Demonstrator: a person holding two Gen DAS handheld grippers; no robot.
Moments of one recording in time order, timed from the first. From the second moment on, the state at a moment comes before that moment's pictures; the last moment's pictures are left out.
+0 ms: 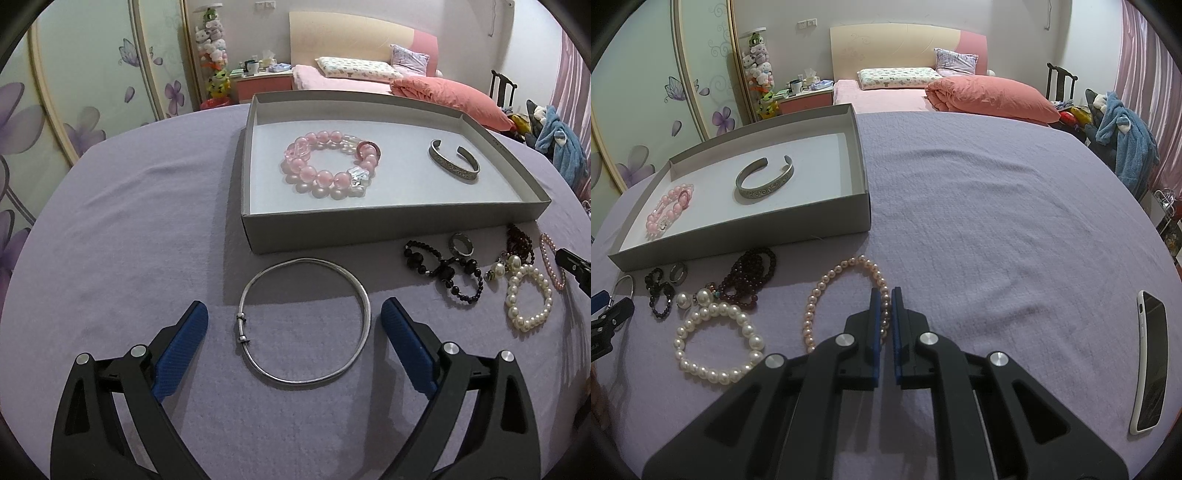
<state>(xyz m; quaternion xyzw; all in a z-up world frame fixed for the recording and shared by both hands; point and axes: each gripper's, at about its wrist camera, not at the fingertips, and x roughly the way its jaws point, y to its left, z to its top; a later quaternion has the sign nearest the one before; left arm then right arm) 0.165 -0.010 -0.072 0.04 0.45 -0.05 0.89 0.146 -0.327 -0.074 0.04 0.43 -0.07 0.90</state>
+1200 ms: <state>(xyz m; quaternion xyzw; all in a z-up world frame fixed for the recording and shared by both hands) 0.111 -0.007 -0.027 0.03 0.33 -0.05 0.94 0.100 -0.295 -0.010 0.11 0.32 0.03 0.94</state>
